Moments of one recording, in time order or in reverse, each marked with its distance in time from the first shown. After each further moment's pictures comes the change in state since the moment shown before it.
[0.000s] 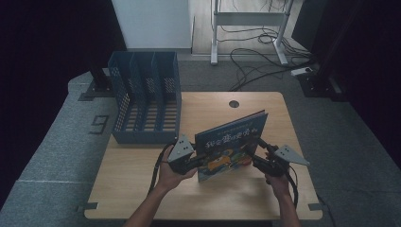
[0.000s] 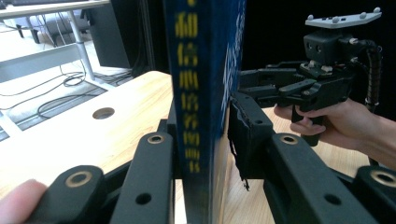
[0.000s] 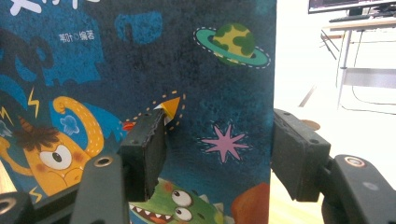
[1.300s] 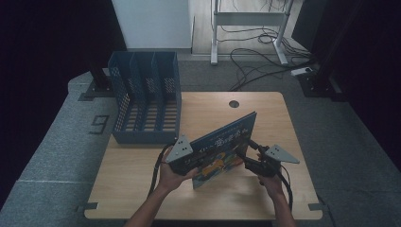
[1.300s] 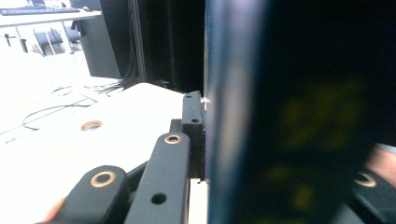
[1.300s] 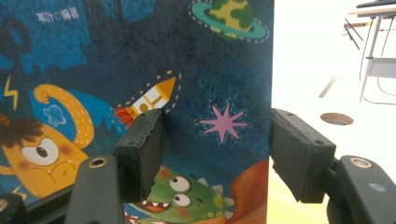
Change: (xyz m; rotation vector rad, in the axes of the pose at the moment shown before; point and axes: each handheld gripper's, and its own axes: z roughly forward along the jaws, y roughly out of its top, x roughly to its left) left arm -0.004 0.003 -0.004 -0.052 -0.040 -0.015; right arm 0.014 -0.006 0.017 0.044 0.056 -0.001
